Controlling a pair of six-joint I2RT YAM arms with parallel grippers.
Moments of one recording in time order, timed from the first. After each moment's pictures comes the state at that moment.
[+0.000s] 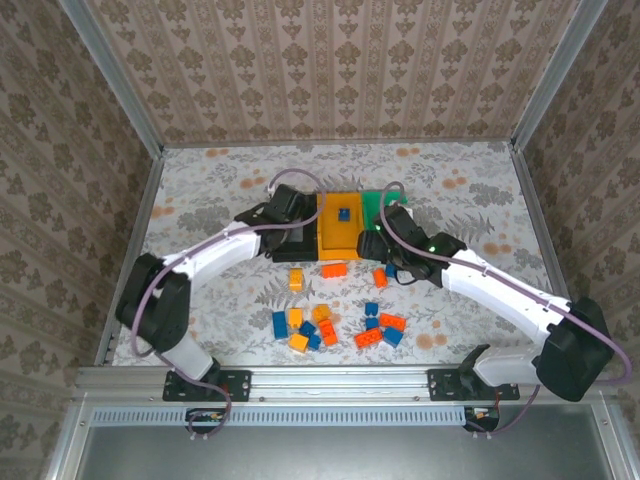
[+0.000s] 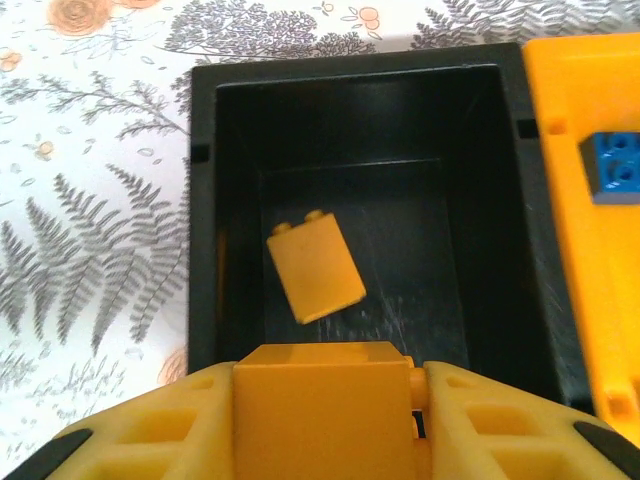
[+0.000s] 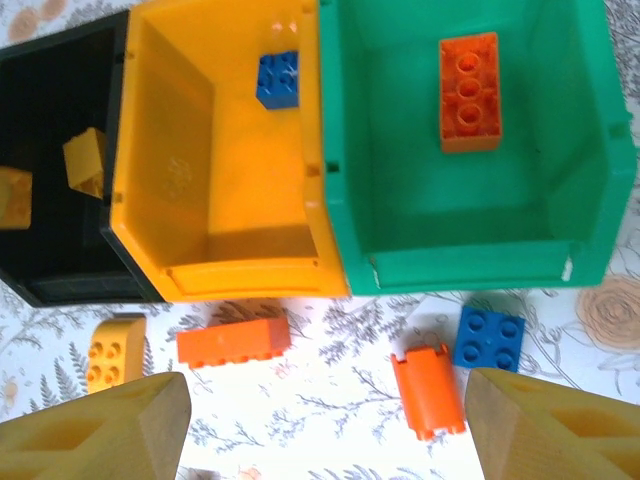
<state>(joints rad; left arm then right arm) -0.65 1.65 1.14 -0.44 -0.32 -0.43 0.67 1.28 0.97 -0.58 0.24 0.74</state>
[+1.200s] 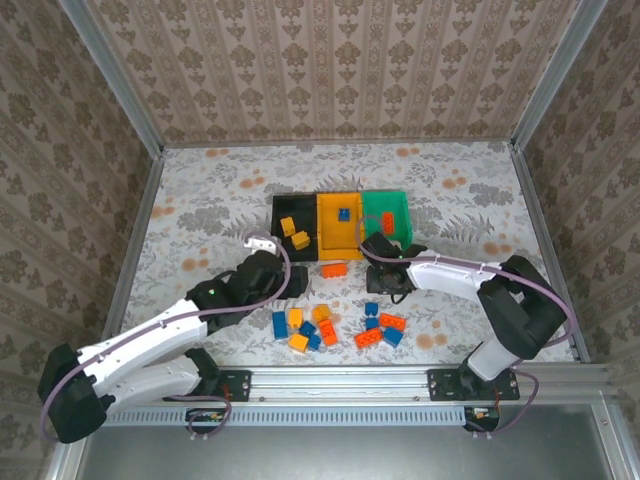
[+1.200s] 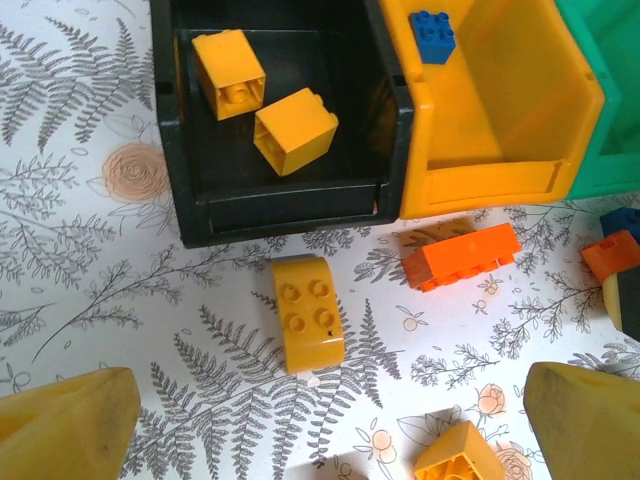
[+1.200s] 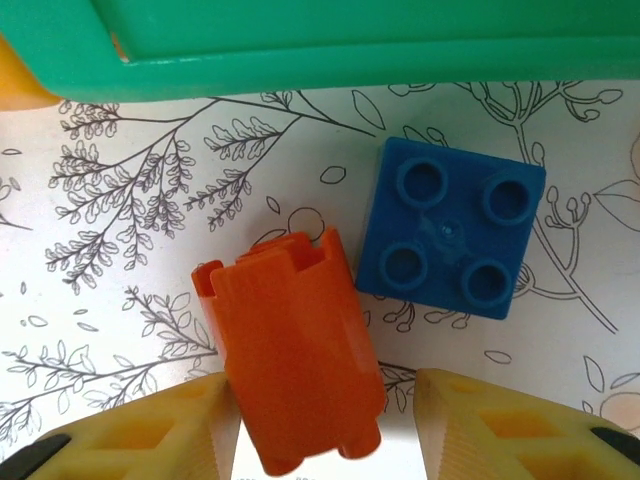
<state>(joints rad) -0.92 0.94 0.63 -0.46 -0.33 -0.64 0.67 1.59 0.84 -0.53 0.19 0.71</state>
